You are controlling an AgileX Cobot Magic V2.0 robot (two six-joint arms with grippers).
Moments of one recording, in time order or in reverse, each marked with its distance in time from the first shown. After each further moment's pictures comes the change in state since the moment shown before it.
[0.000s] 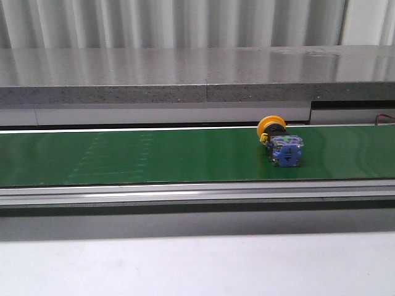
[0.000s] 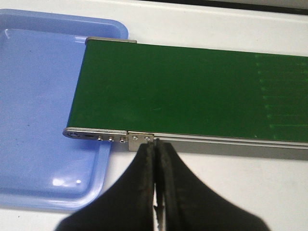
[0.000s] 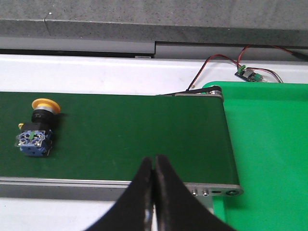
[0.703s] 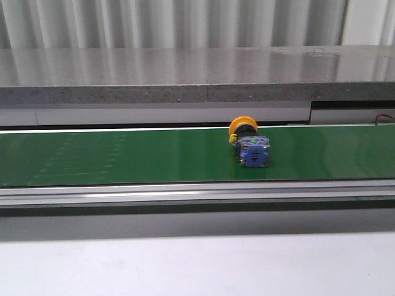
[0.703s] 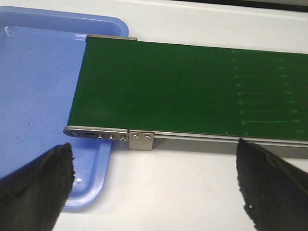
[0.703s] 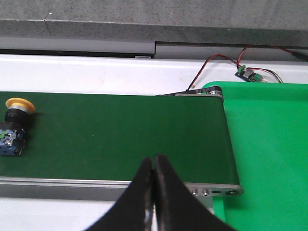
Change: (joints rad) left arm 0.000 0.000 0.000 -0.002 0.002 0.000; right arm 0.000 0.000 0.000 0.000 0.000 -0.001
